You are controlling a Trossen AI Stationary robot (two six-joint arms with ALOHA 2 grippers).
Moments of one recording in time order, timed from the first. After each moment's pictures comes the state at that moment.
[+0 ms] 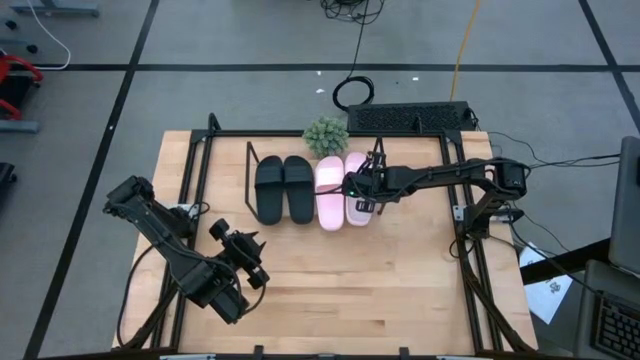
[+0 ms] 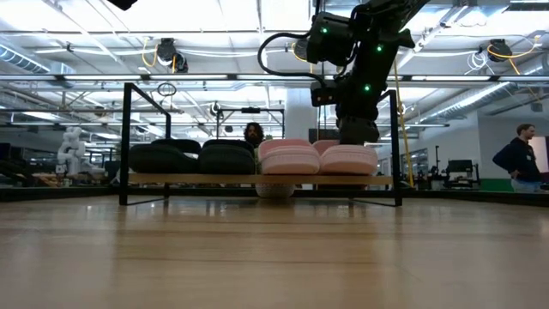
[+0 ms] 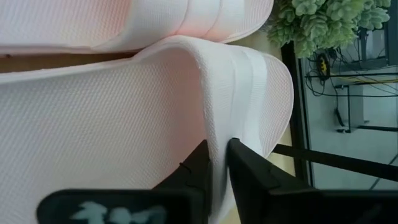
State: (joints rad) left arm -0.75 1.65 1.49 -1.54 -0.89 -1.41; right arm -0.14 1.69 1.11 -0.66 0.58 -0.09
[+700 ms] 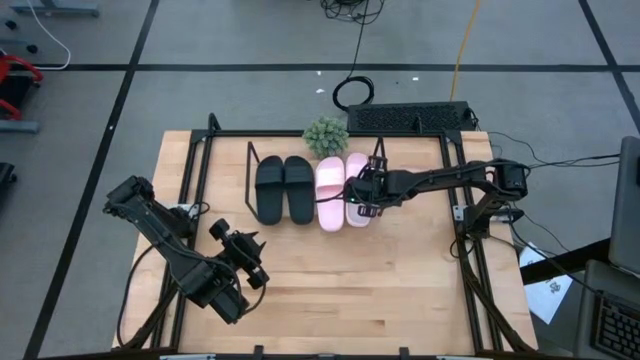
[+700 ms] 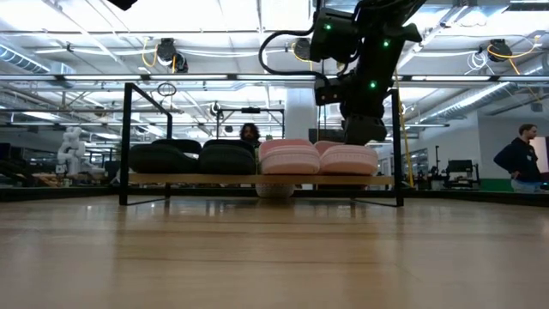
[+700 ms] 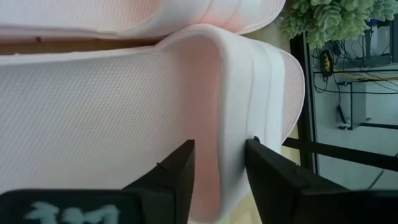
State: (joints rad) left arm -0.75 1.65 1.49 -1.54 -0.89 -1.39; right arm -0.09 1.69 1.11 -0.72 0.58 -0.04
